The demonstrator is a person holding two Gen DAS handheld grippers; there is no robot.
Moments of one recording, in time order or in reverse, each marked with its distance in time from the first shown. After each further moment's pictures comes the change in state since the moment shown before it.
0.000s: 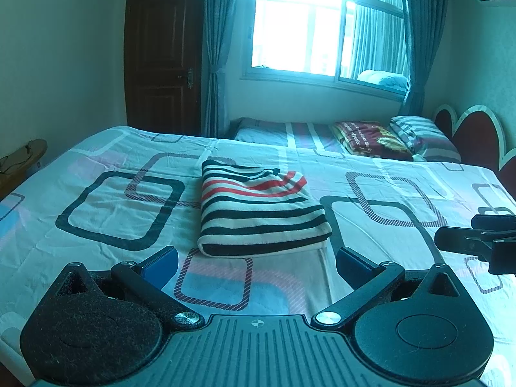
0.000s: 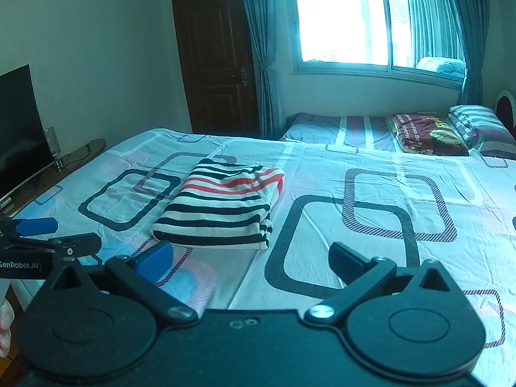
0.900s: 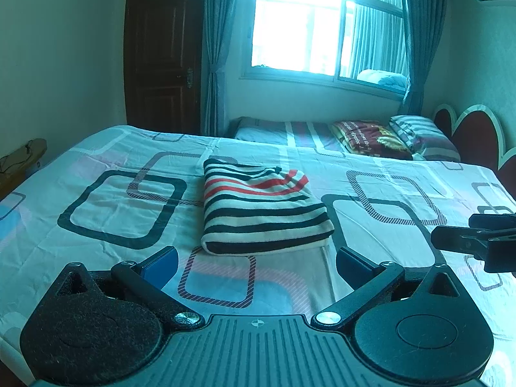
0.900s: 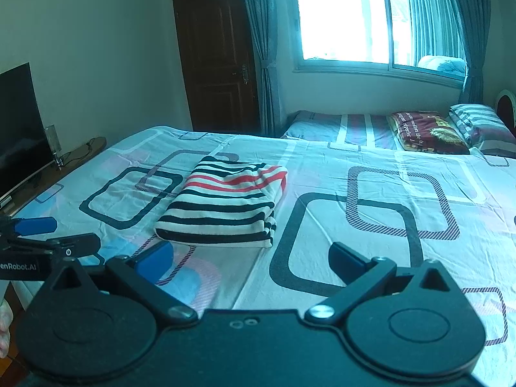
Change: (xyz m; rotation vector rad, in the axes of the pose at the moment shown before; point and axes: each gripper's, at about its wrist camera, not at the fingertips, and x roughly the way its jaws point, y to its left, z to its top) left arm -0.003 0.004 0.000 0.000 0.002 -0.002; right arm 0.001 0.004 -0.001 -0.001 0.004 -0.001
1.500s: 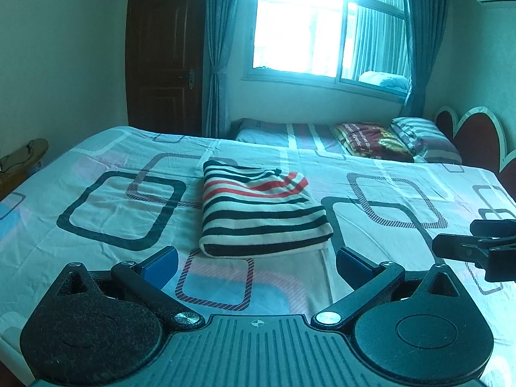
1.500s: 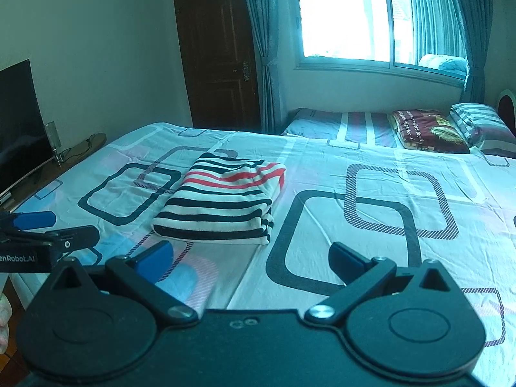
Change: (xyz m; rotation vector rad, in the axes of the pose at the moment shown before) left arm 0.002 -0.002 0.001 -0.005 -0.004 0.003; right arm 0.001 -0.004 -0.001 -0.004 0.014 0.001
